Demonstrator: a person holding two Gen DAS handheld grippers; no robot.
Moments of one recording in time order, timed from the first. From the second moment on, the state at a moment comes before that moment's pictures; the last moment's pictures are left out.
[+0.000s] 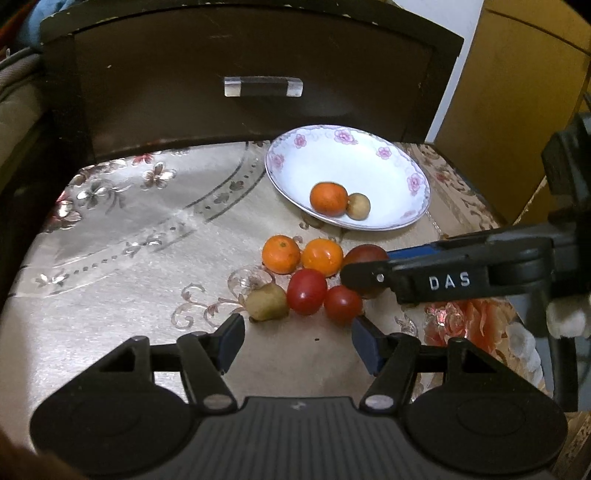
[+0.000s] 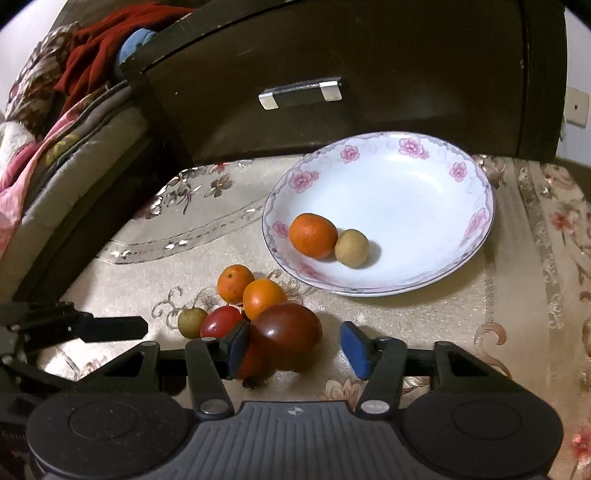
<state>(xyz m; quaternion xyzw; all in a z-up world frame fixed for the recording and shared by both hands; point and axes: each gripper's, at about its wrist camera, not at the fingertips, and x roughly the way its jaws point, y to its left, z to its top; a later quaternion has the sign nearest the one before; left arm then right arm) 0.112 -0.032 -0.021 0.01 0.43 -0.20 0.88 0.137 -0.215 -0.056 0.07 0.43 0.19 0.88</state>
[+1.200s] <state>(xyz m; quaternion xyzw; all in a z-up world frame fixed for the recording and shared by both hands) 0.128 -0.032 -0.034 0.08 0.41 -0.22 0.88 0.111 -0.238 -0.043 0.12 0.45 0.19 0.87</state>
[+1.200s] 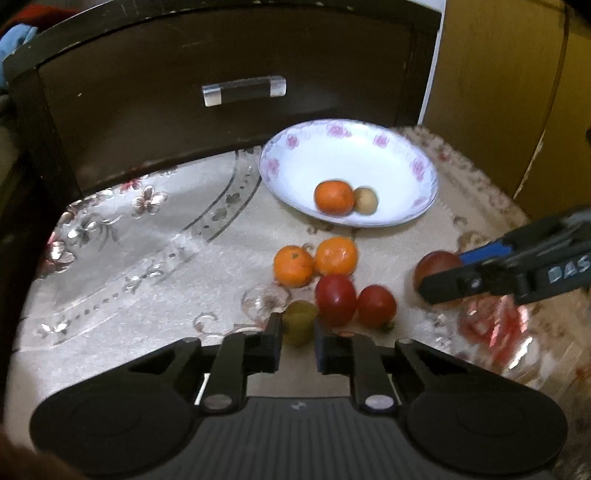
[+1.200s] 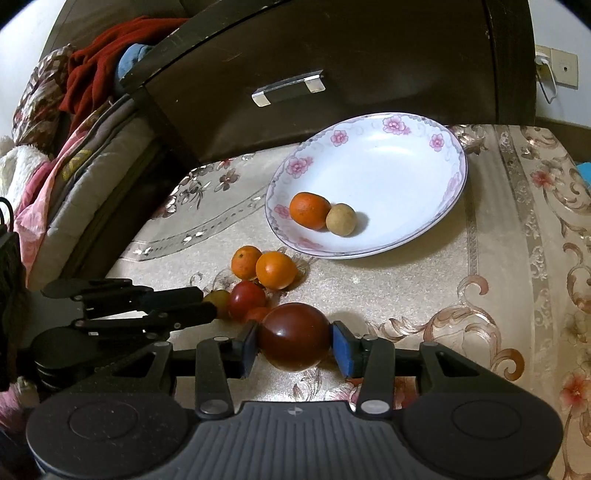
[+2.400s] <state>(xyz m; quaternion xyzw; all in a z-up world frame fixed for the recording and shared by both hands) 0.141 -0.035 -0.050 0.08 0.41 -0.20 0.89 0.106 -0.210 -0.054 0.04 0.45 0.21 0.87</state>
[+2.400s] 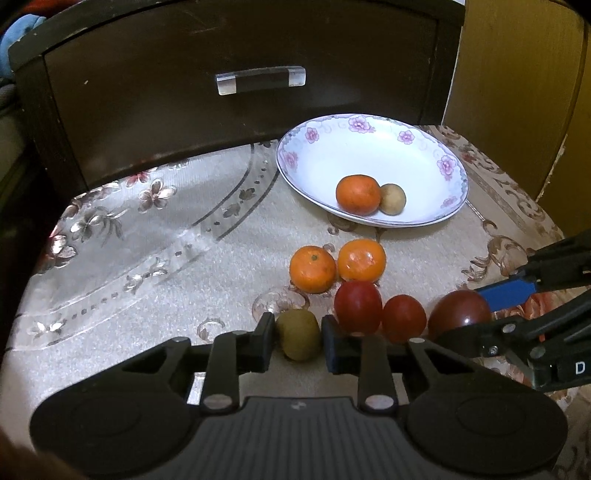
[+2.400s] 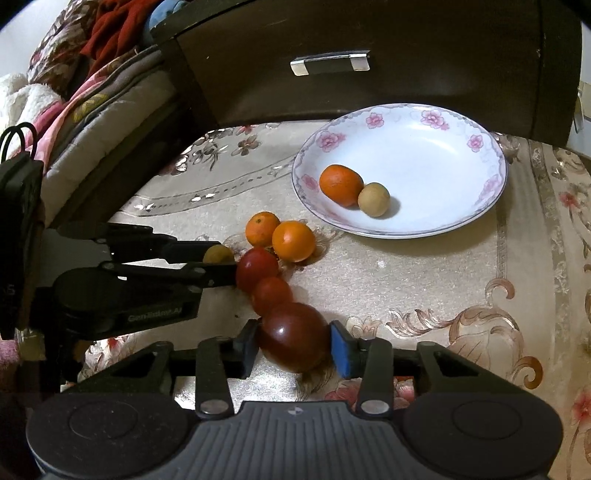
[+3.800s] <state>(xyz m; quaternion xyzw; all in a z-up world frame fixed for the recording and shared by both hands) 0.145 -0.056 -0.009 0.03 0.37 -0.24 0.90 0.118 -0.238 -0.027 0.10 0.41 0.19 0.89</state>
